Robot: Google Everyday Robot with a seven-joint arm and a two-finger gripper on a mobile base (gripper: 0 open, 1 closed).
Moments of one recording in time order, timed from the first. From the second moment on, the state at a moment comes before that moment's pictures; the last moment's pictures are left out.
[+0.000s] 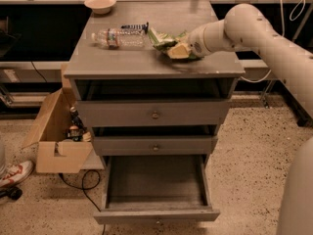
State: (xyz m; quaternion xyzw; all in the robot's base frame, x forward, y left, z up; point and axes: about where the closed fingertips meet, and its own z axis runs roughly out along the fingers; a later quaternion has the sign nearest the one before) arm 0.786 -0.084 0.854 -0.40 0.78 0.13 0.47
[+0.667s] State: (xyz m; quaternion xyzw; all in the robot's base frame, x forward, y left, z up) arm 0.754 -0.092 0.892 -0.40 0.75 0.14 0.51
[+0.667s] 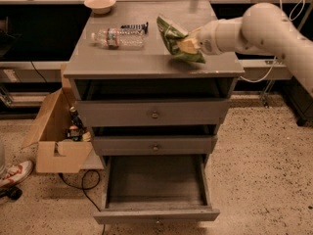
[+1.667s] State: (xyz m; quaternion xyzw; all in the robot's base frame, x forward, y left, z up) arm 0.666 -0.151 0.961 -0.38 0.72 0.10 0.57
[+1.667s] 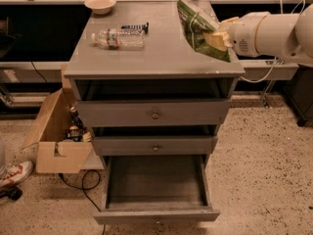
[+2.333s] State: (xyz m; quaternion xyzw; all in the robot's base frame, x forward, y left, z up) arm 0.618 -0.107 0.921 -0.45 0.71 0.16 0.52
